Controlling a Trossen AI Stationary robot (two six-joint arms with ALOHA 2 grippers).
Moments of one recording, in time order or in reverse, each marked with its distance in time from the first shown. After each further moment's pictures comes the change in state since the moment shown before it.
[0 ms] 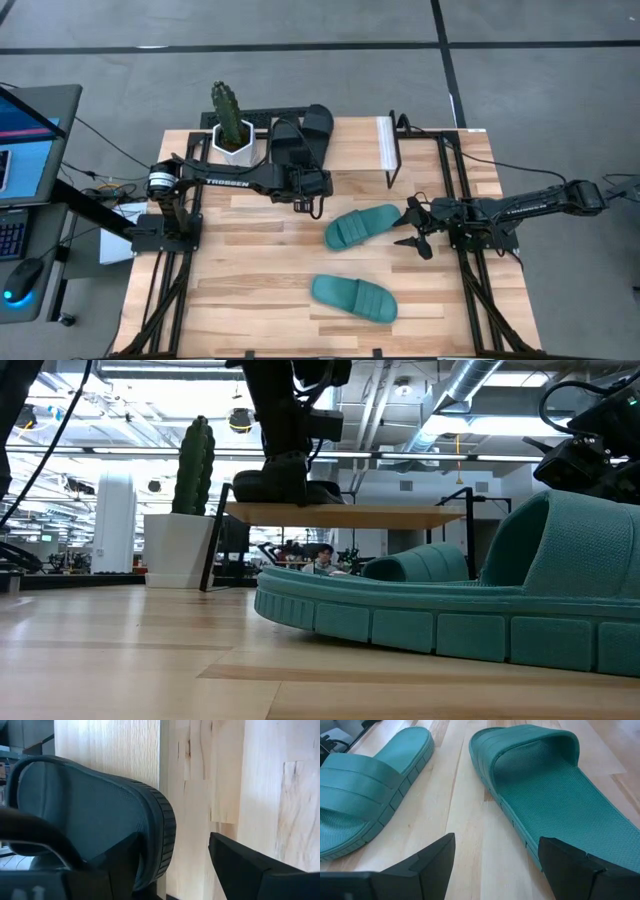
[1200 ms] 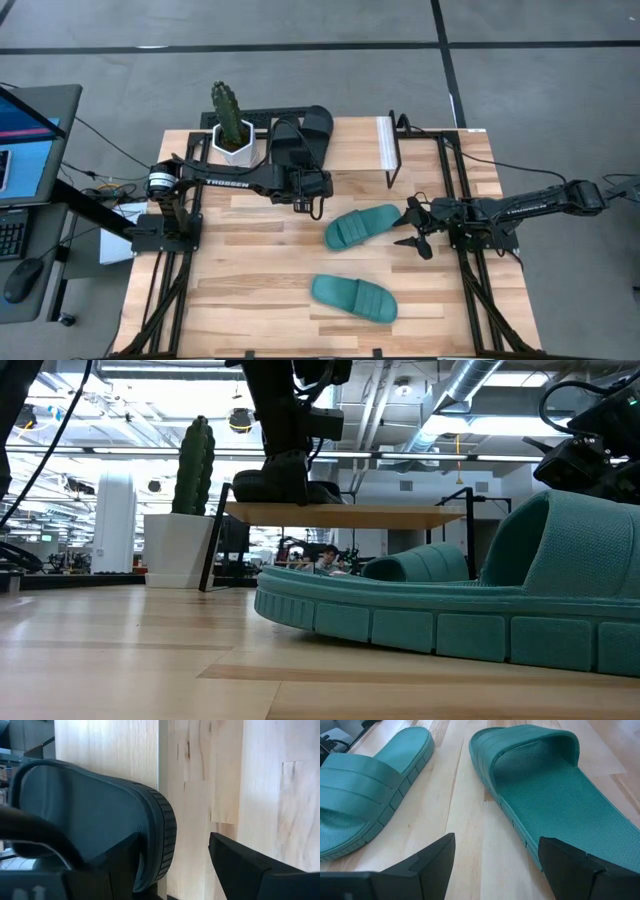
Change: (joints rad) left arm -0.004 -0.001 0.000 0.006 -0.008 0.015; right arm 0.000 0.000 0.000 0.000 0.000 0.000
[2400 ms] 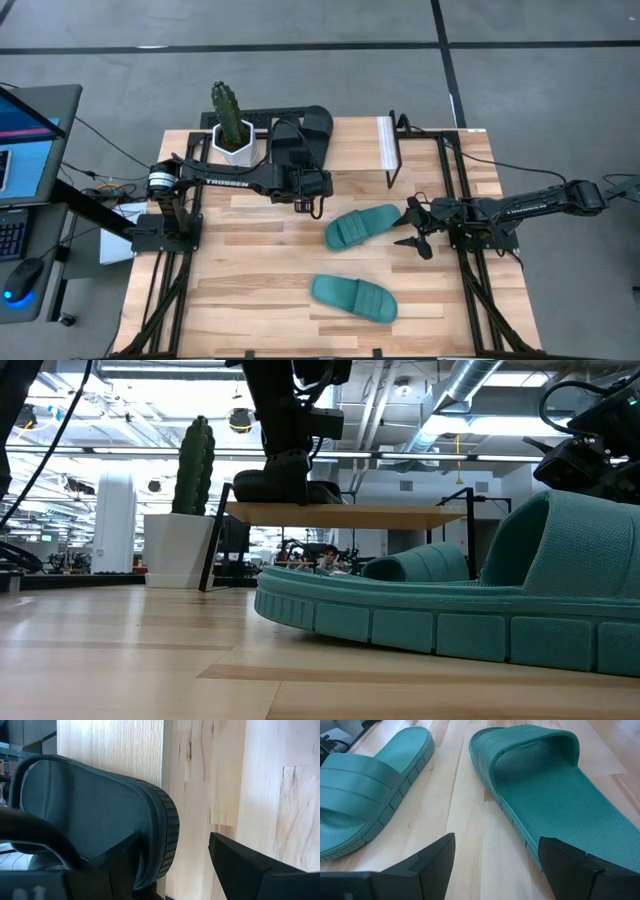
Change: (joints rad) left arm 0.006 -0.001 0.001 0.001 0.002 -0.035; right arm 0.000 0.000 0.000 0.000 0.000 0.000
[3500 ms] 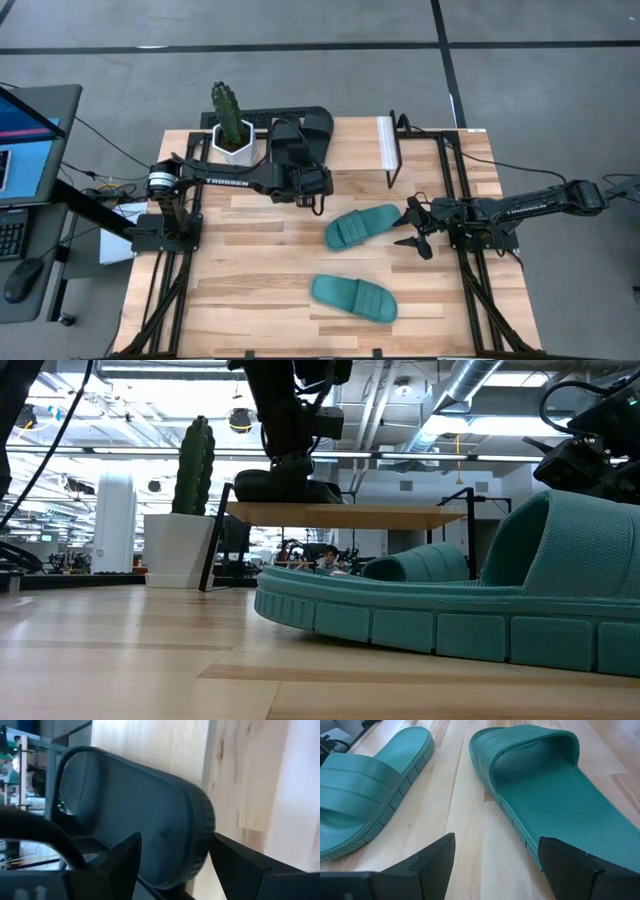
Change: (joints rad) left arm 0.006 0.000 0.000 0.026 -0.111 -0.019; right arm 0.000 0.000 0.000 0.000 0.000 0.000
